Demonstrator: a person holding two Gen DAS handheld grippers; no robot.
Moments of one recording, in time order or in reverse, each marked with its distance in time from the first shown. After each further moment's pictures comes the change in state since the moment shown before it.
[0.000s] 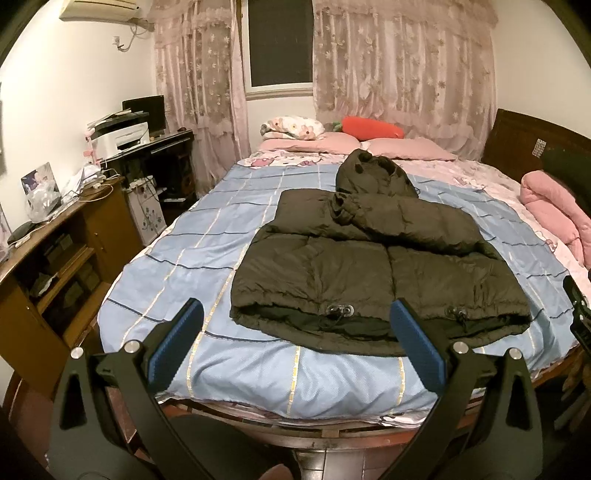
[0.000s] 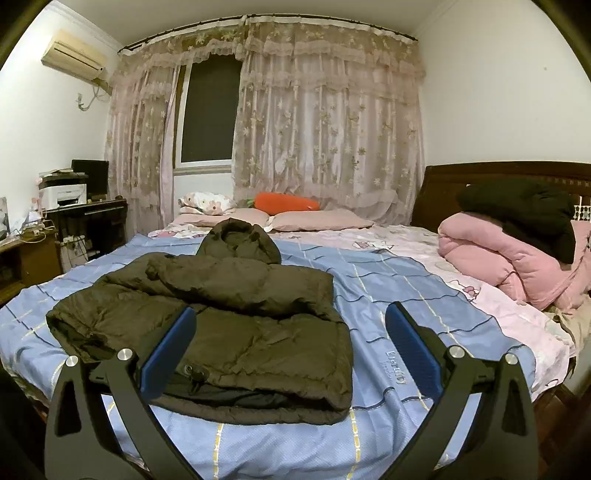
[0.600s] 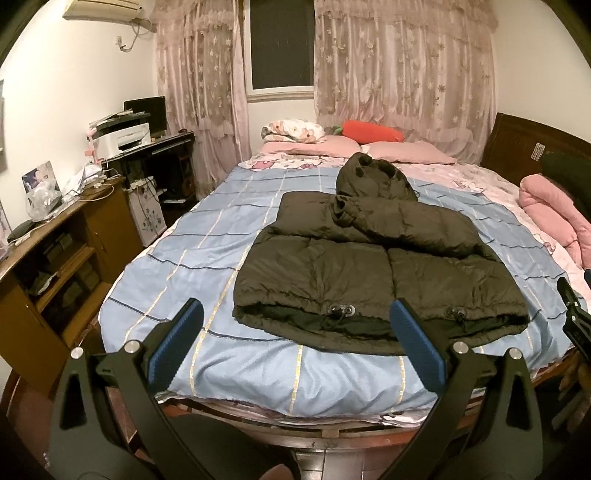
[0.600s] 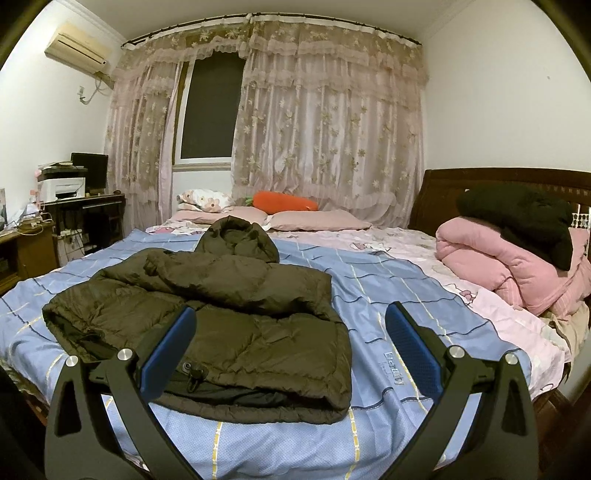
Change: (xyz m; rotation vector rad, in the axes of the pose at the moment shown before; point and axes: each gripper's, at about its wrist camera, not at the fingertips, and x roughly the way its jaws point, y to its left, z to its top) left arm -0.007 0.006 -0.002 -0.008 -0.013 -0.003; right arm -0.001 0.006 -0.001 -0.024 0.004 -0.013
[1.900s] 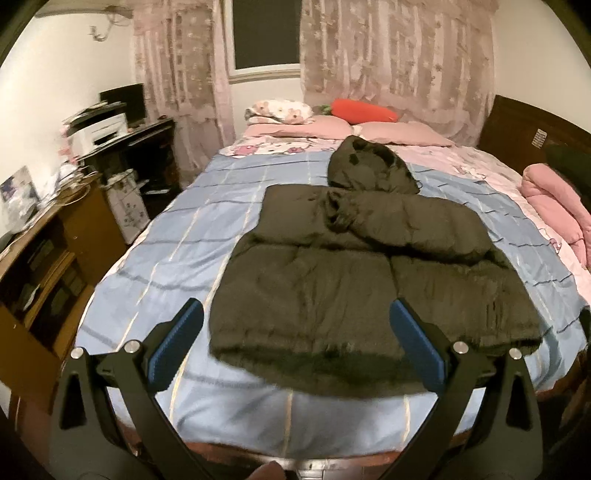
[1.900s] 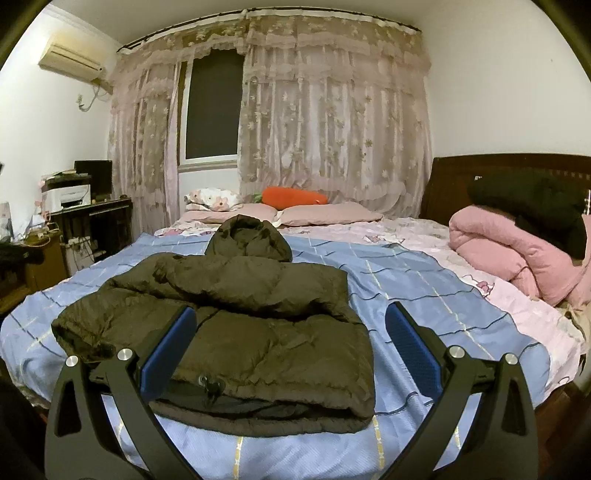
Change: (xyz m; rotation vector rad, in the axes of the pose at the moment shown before) left arm 0.094 -0.015 0.059 0.036 0.096 -0.059; right arm 0.021 -0.001 0.006 0.056 0.024 0.046
